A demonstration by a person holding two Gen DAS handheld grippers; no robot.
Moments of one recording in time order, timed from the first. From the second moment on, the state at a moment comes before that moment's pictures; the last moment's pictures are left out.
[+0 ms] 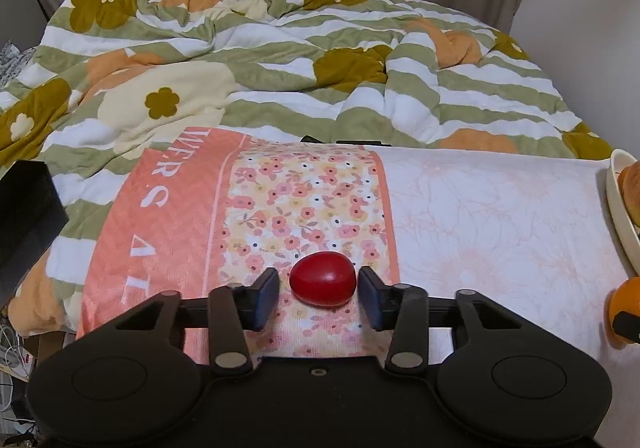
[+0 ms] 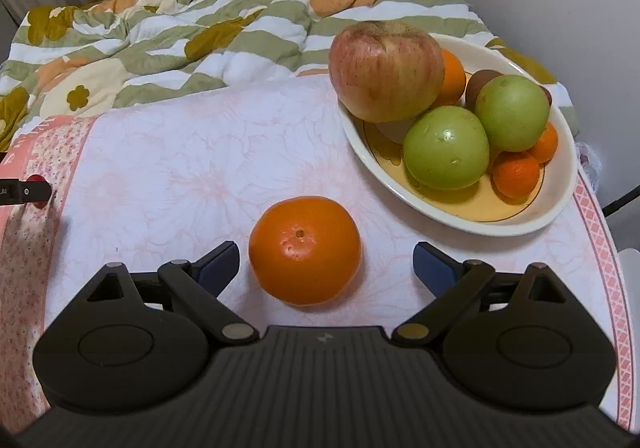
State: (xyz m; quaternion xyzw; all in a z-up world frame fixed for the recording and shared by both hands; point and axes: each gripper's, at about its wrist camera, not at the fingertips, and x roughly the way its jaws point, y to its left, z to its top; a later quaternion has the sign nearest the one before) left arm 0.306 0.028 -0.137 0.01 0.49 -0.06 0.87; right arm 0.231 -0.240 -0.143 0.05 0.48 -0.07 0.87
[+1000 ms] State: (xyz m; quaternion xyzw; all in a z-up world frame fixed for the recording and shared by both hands) left arm 0.273 0.026 -0.108 0.03 0.45 -0.09 0.89; right arm 0.226 -0.220 -0.137 0.04 0.48 -0.06 0.87
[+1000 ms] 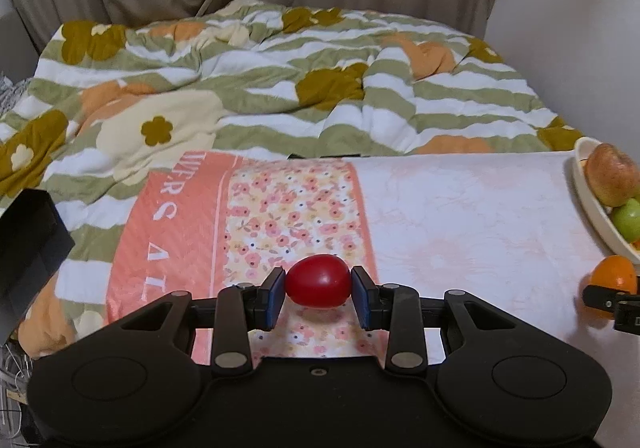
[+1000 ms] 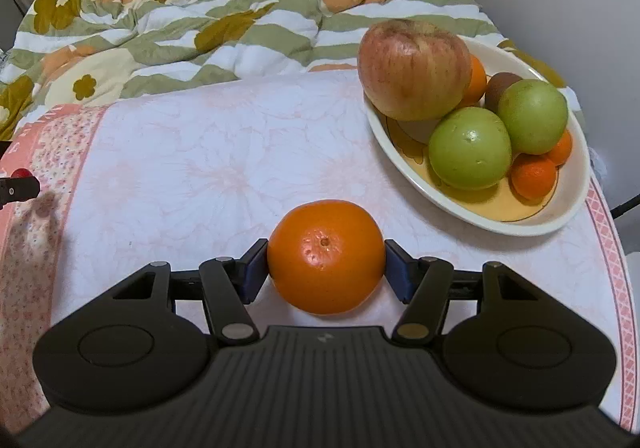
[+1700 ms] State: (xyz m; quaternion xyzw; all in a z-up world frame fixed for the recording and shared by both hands) left arm 0.186 -0.011 -0.029 0.02 0.37 -0.18 0.91; right arm 0.118 -0.228 -0.049 0.05 0.40 -0.09 0.91
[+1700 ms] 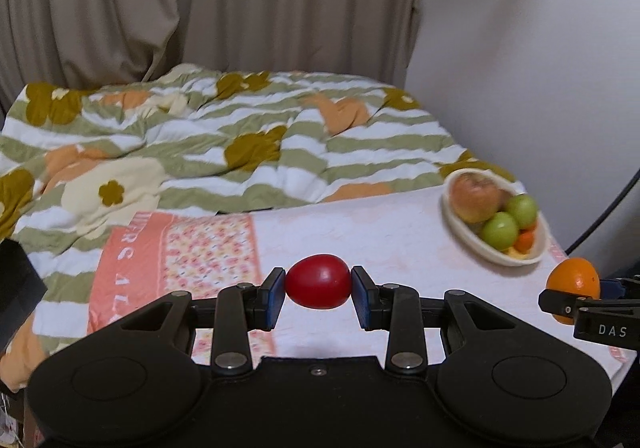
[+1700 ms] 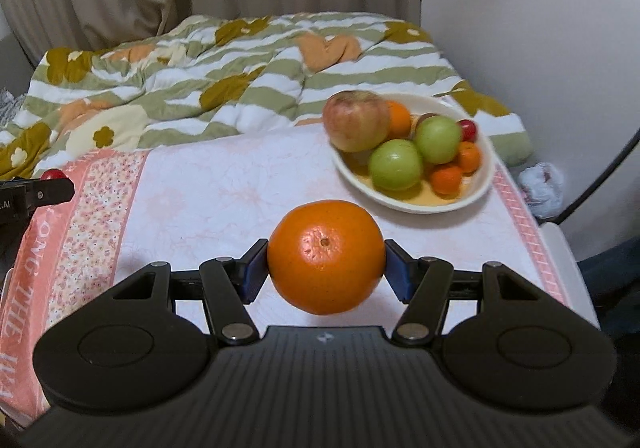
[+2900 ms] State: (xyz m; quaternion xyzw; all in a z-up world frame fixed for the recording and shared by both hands) left arm 0.238 -0.284 -0.020 0.05 0.35 -0.18 0.92; right arm 0.203 -0.477 -0.017 0.03 0.36 -0.01 0.93
